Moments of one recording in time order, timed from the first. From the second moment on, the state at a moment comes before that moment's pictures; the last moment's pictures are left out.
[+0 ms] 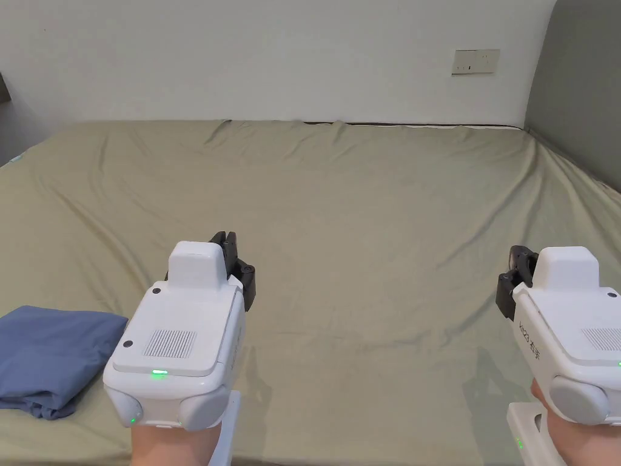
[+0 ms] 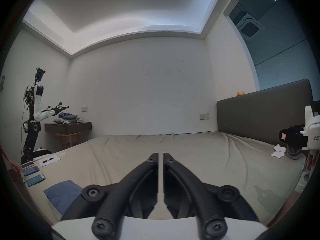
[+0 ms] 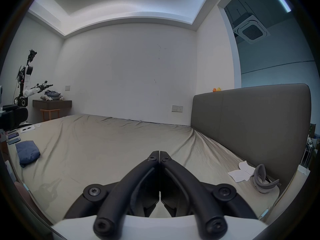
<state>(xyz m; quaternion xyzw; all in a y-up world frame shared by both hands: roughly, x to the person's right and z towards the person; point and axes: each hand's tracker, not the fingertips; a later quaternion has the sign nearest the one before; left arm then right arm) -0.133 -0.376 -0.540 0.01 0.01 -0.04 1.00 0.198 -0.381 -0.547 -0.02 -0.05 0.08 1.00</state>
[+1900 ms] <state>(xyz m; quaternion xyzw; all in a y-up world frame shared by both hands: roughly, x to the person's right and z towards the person) -0.138 -0.382 -0.547 0.01 0.00 -0.06 1.00 0.191 -0.373 -0.559 -0.03 -0.12 0.06 0.99</state>
